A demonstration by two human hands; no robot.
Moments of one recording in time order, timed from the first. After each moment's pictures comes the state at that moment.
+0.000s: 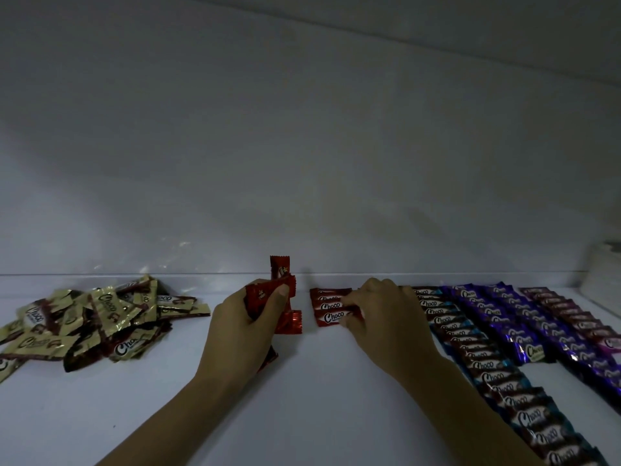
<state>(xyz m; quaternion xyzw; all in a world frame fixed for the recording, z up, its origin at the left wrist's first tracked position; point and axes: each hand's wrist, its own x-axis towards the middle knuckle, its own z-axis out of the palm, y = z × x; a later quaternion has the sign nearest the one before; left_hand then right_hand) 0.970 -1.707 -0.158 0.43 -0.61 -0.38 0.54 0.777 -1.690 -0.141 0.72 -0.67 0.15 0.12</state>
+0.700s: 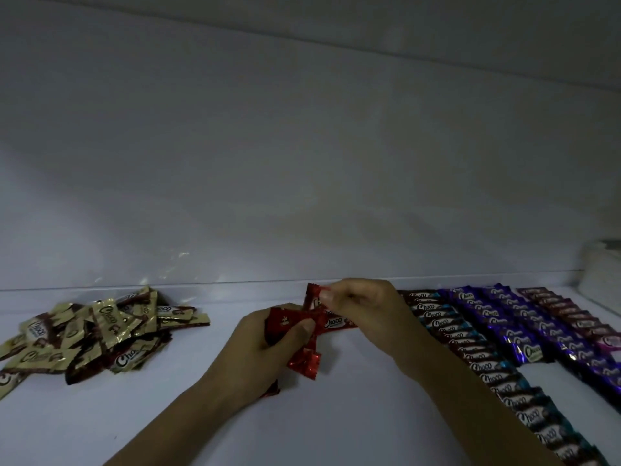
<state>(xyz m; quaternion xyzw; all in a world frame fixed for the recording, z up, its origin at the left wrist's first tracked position) 0.971 -1.700 -0.156 0.35 -0.72 -0.44 0.42 0.792 -1.681 -0.112 0.63 -0.51 0.46 -0.36</state>
